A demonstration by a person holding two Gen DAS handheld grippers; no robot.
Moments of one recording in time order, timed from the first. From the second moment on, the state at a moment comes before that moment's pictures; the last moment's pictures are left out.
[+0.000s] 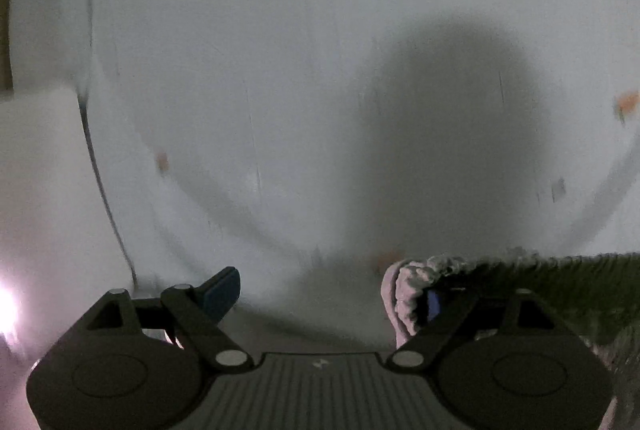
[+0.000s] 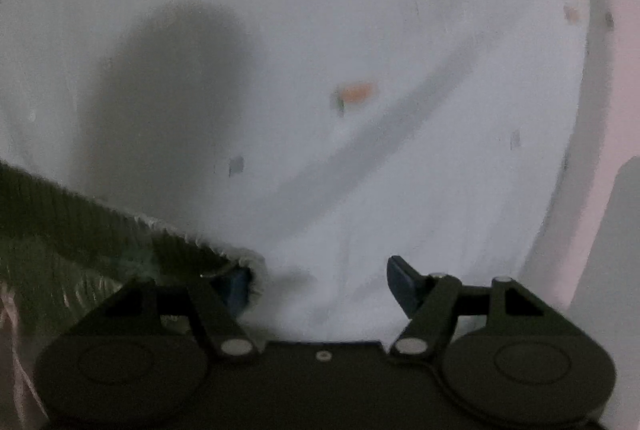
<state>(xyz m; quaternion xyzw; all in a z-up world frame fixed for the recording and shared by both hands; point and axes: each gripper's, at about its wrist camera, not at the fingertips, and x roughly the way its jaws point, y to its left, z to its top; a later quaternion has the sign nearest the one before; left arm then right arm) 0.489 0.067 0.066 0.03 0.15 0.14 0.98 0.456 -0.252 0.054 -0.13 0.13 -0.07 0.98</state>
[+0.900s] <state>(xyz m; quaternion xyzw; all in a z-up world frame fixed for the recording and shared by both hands) 0.270 0.180 0.458 0.07 -0.32 0.25 0.91 0.489 -0.090 0.432 0.00 -0.27 0.10 0.96</state>
